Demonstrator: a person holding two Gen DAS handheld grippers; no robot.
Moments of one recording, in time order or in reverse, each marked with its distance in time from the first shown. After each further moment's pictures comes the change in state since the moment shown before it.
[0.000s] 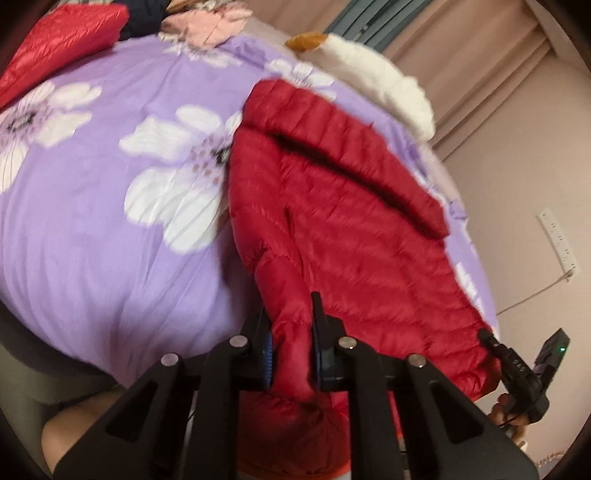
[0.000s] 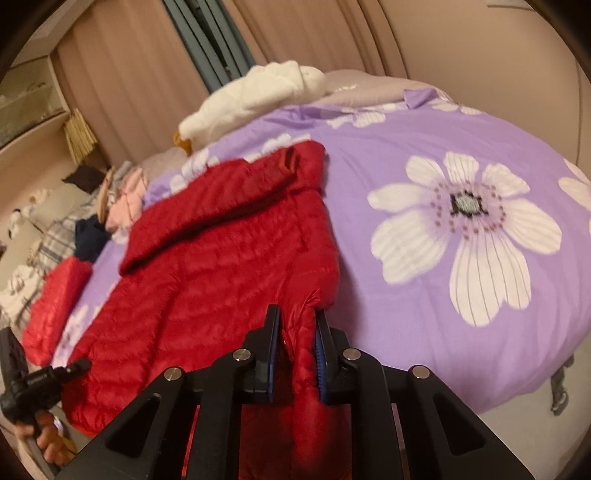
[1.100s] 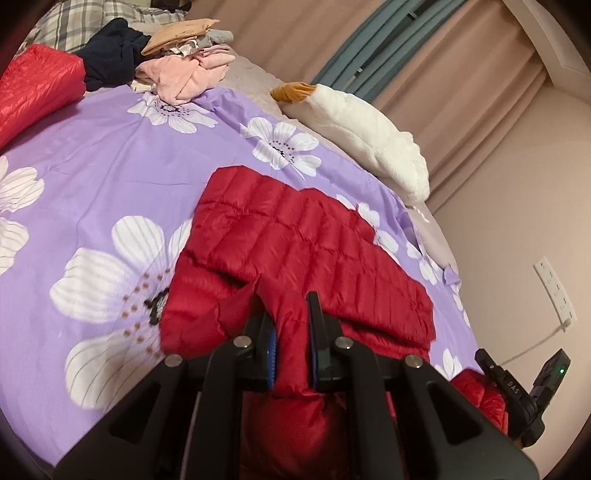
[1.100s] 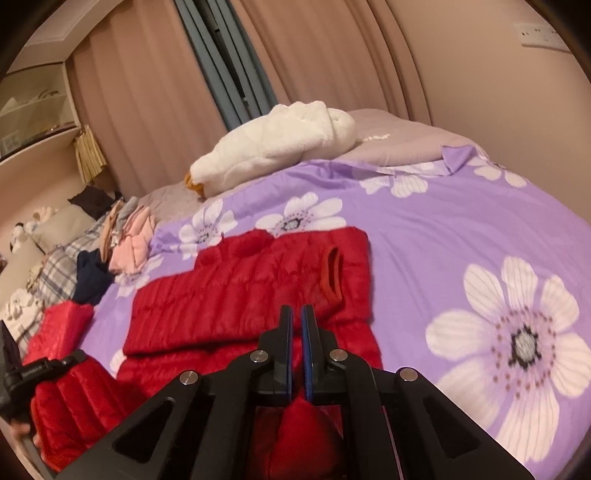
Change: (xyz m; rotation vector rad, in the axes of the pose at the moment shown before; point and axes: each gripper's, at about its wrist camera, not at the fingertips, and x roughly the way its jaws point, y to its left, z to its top) left arm 0.047 -0.039 0.125 -0.043 -0.152 -0.022; right arm 0.054 0.041 0.105 -0.056 -0.123 0.021
